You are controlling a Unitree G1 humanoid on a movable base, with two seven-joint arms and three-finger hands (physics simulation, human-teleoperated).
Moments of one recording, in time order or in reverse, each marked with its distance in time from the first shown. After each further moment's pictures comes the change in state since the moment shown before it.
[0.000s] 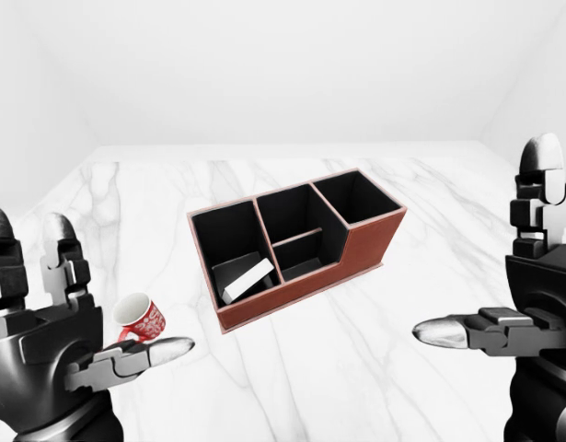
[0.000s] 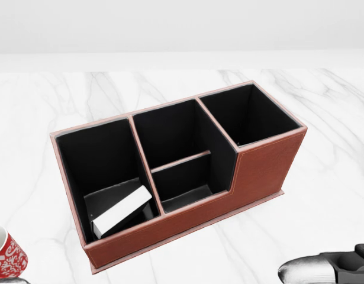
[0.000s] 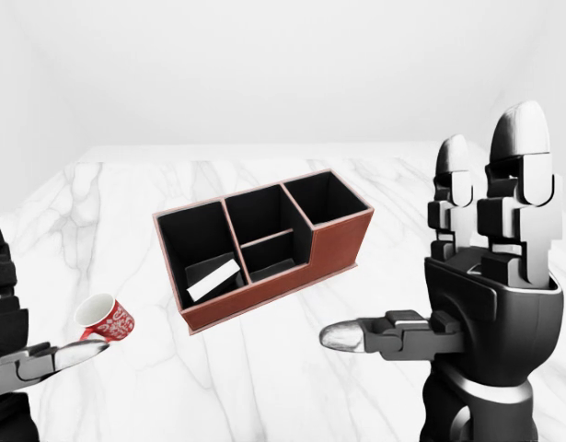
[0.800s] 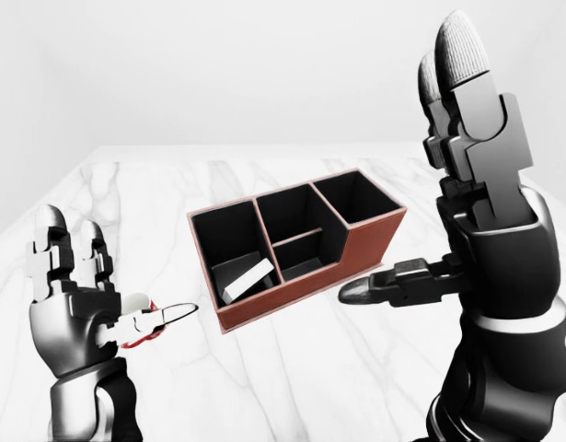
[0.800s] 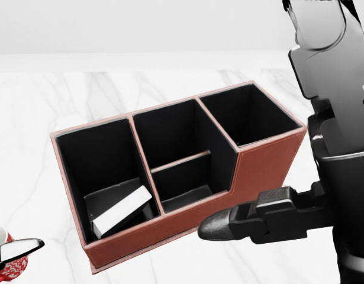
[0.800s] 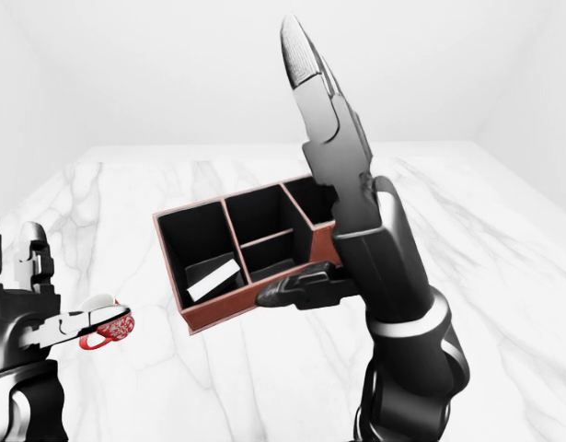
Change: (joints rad) left arm -0.123 0.052 0.051 0.169 0.063 0.125 0.062; right arm -0.406 0.061 0.267 0.062 -0.661 0.018 0.305
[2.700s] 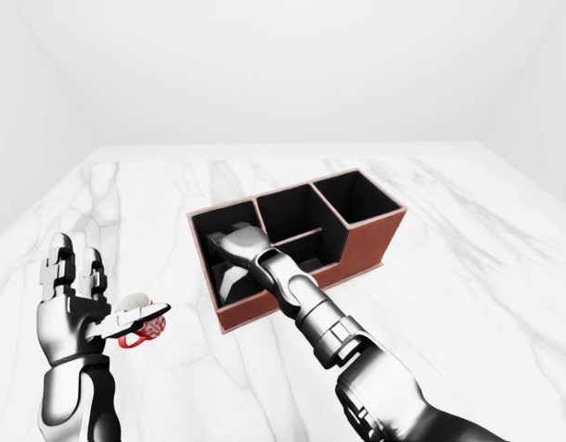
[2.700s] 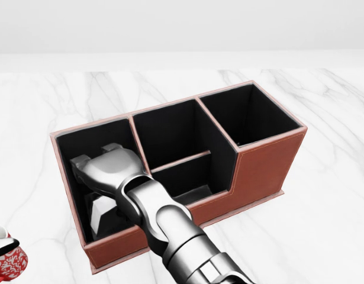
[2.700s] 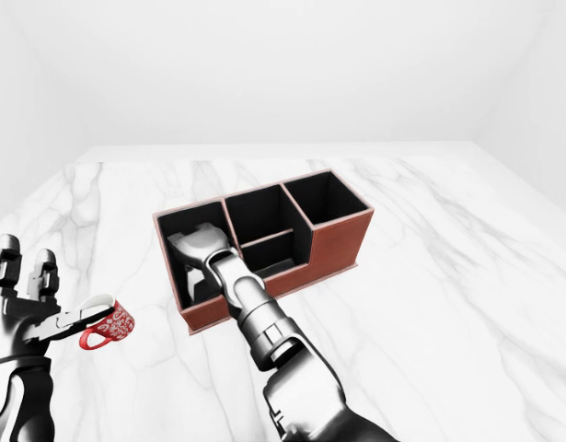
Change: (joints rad) left arm -0.081 0.142 0.147 0.380 -0.111 -0.011 -0.068; right arm -0.567 0.301 0.280 1.834 -0.912 -0.175 -0.314
